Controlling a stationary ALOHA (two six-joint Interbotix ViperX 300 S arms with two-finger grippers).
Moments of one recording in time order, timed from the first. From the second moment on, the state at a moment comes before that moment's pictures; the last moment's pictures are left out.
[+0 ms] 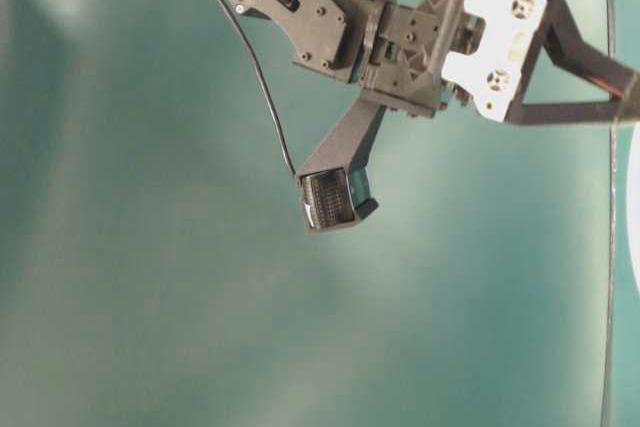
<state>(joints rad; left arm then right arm) 0.00 -0.96 1.20 0.01 -0.10 -0.07 -0.10 0.08 0.39 0.22 0.65 -0.07</state>
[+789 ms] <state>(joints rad) 0.00 -0.96 1.20 0.01 -0.10 -0.07 -0.10 0.05 0.36 0.19 0.55 -0.07</state>
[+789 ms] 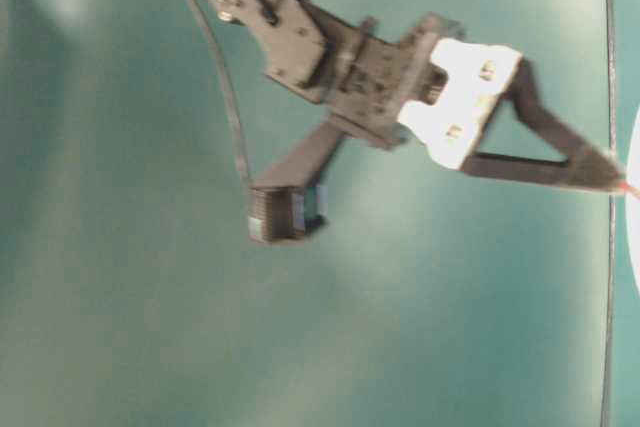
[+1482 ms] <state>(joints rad) 0.00 -0.96 1.20 0.01 -0.10 -0.07 -0.10 -0.06 0.36 0.19 0.75 0.06</state>
